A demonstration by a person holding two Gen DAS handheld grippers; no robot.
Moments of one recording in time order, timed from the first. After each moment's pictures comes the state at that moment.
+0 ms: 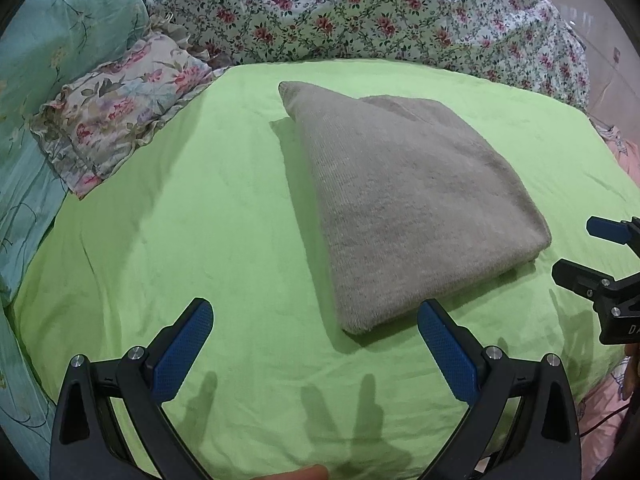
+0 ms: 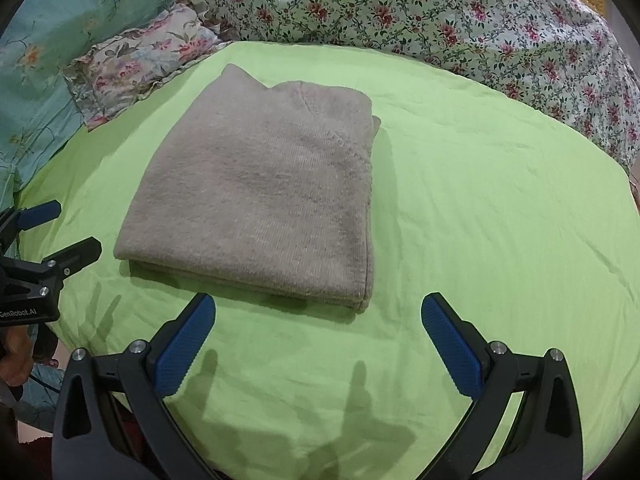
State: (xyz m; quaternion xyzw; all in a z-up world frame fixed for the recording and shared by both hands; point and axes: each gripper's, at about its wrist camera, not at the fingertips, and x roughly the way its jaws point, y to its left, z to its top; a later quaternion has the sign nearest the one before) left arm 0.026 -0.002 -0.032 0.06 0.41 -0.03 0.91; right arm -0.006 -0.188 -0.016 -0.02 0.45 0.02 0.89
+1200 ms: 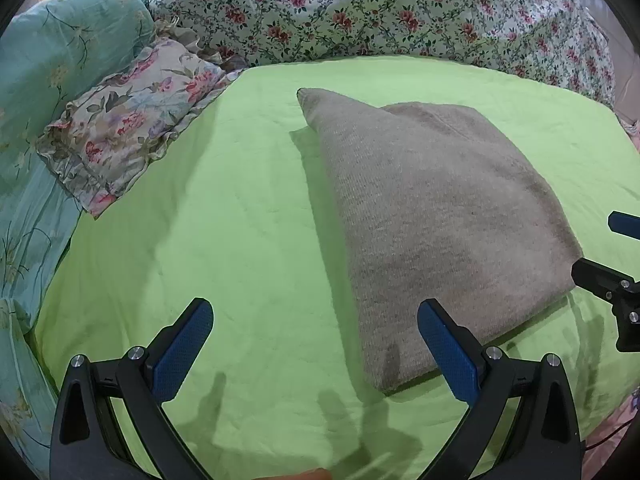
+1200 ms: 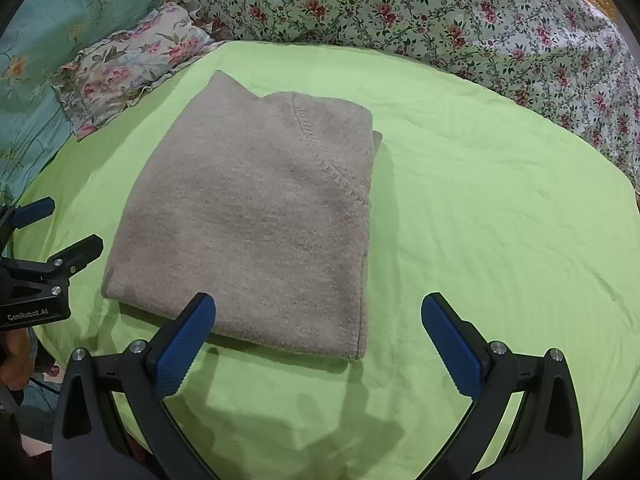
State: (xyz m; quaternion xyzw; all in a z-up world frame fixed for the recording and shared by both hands) left arm 0.060 -0.012 -0.024 0.08 0.42 0.02 0.90; right arm 0.037 -0.188 -0.007 -0.02 0.46 0.02 0.89
